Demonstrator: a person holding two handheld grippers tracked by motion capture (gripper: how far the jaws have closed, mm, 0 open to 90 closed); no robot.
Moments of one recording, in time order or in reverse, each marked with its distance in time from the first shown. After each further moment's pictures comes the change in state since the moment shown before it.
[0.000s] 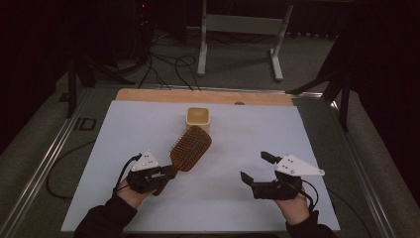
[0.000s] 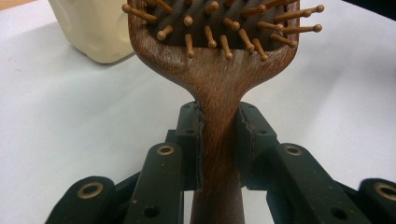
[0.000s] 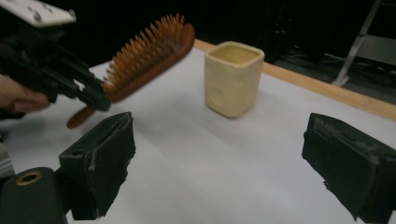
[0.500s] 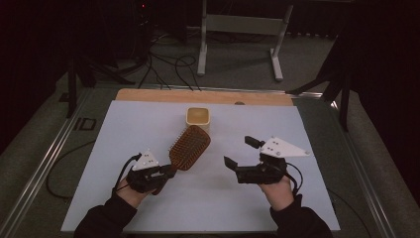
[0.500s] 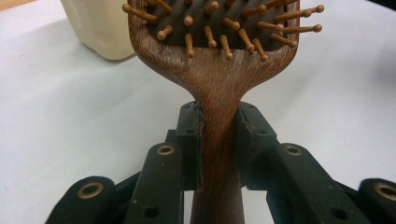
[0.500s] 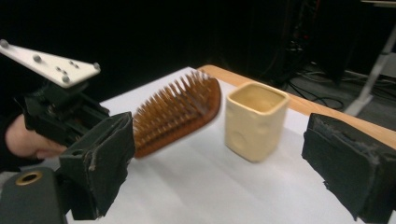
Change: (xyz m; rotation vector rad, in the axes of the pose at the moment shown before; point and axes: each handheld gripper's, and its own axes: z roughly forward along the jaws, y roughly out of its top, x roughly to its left) left arm 0.001 0.000 0.001 0.025 0.020 0.000; right arm 0.010 0.040 0.031 -0.053 0.059 0.013
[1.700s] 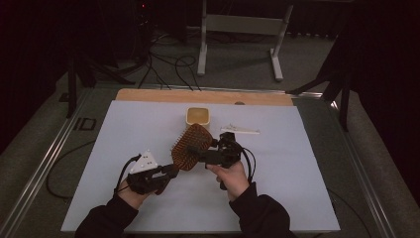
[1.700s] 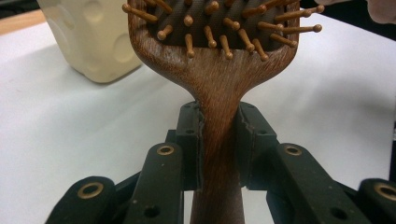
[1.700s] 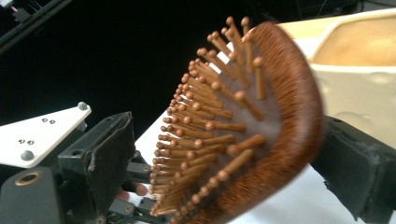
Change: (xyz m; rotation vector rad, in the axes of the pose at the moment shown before) left arm -0.007 0.002 -0.004 -0.086 -0.036 0.026; right arm 0.011 -0.009 0.111 0.099 0.168 0.458
